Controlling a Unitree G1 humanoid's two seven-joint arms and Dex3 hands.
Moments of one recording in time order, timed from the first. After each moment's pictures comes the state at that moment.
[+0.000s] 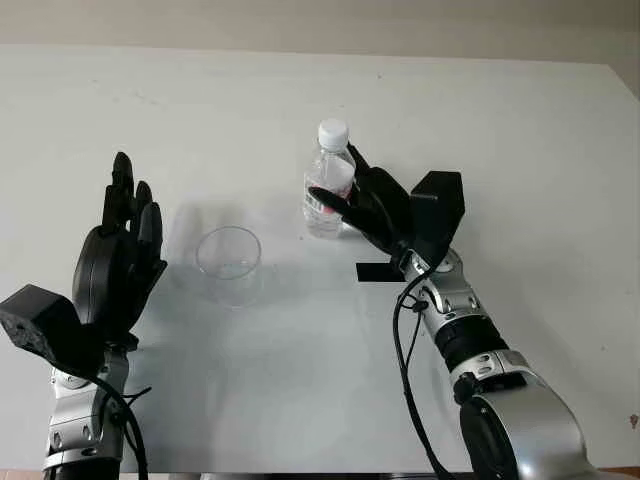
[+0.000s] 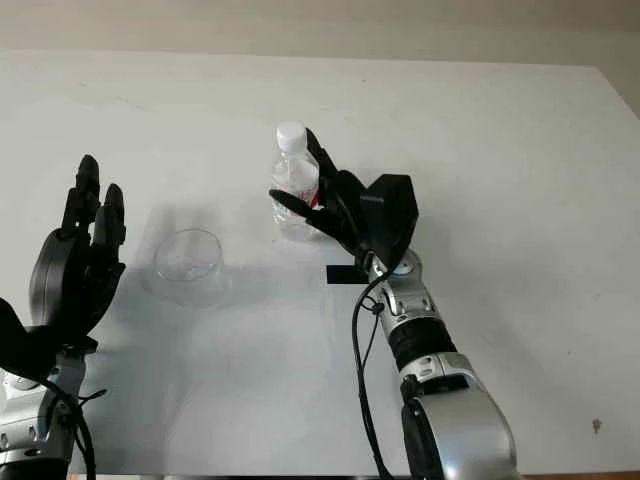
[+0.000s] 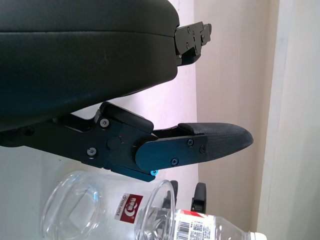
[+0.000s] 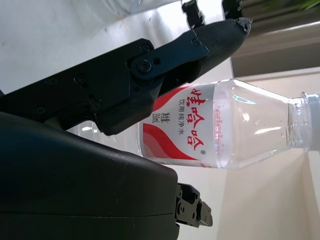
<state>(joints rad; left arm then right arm) -0.14 0.25 0.29 0.09 -0.28 -0.16 -0.27 -0.78 -0.07 -0.04 0.92 0.13 -0.24 0.49</state>
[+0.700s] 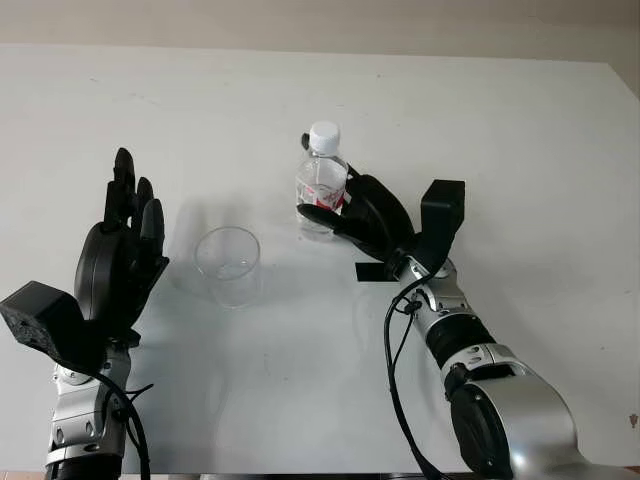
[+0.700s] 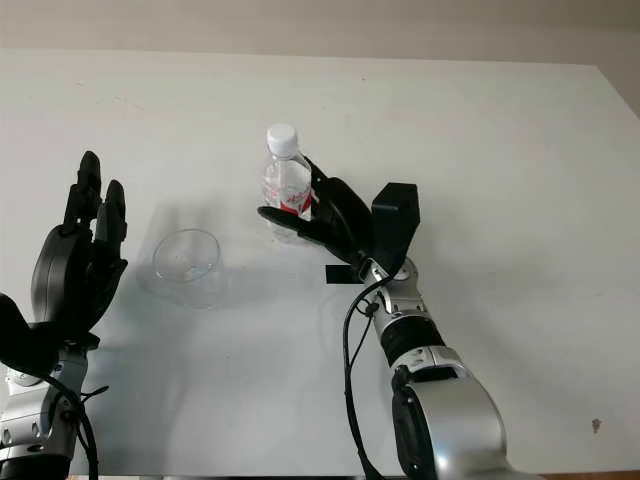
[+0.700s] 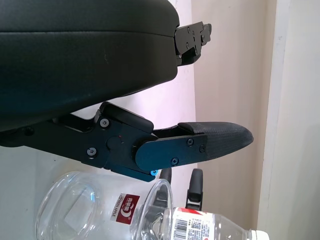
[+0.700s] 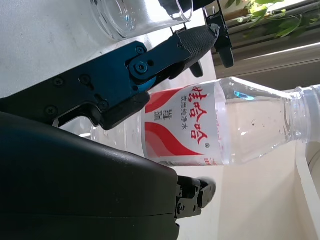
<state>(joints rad) -0.14 0.24 0.28 0.09 -0.27 -0.17 -0.25 -0.82 -0.04 -0.09 1.05 0.16 -0.31 0.60</state>
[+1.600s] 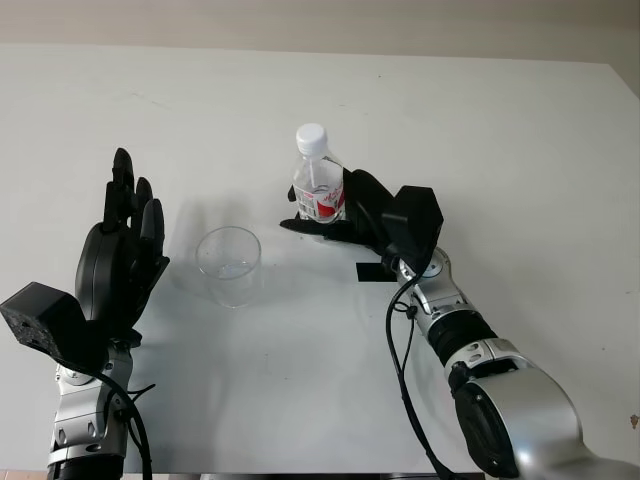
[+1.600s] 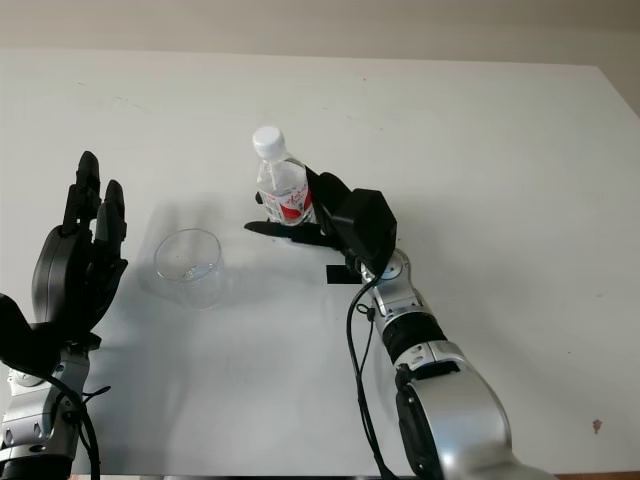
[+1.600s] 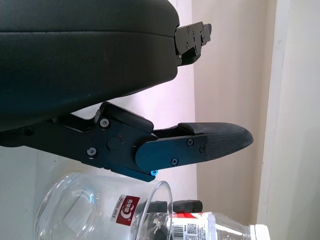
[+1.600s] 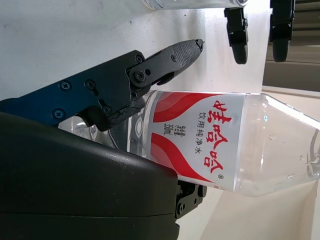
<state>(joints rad) -0.14 0.24 0.28 0.10 -0.27 -0.18 -0.25 -0.84 -0.08 0.04 1.06 -0.09 -0.45 0.34</state>
